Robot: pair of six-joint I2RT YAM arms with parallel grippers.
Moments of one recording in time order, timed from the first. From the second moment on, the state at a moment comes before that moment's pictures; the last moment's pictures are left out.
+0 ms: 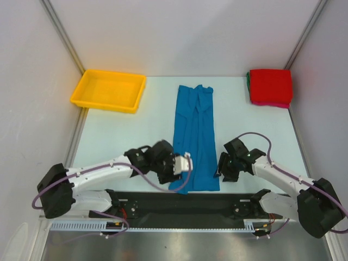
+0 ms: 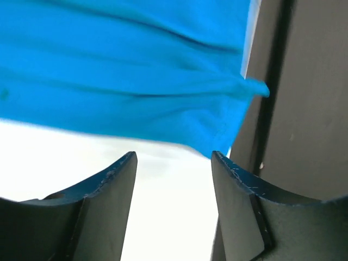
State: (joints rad) left arm -0.95 1.23 0.78 -0.49 0.30 0.39; right arm 0.56 1.10 0.54 -0.64 -0.14 0.89
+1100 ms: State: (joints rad) left arm -1.30 1.28 0.55 -0.36 0.13 0.95; right arm 0.63 1.12 0.47 -0.60 -0.24 0.92
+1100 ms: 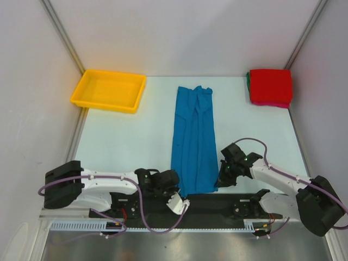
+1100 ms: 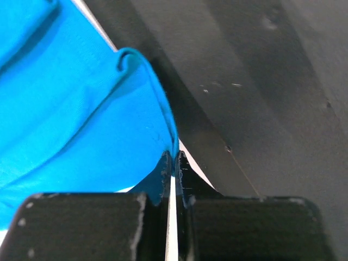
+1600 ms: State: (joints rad) left arm -0.80 1.54 1.14 -0.51 0.21 0.75; right arm 0.36 1.48 1.00 -0.66 -0.29 0.69
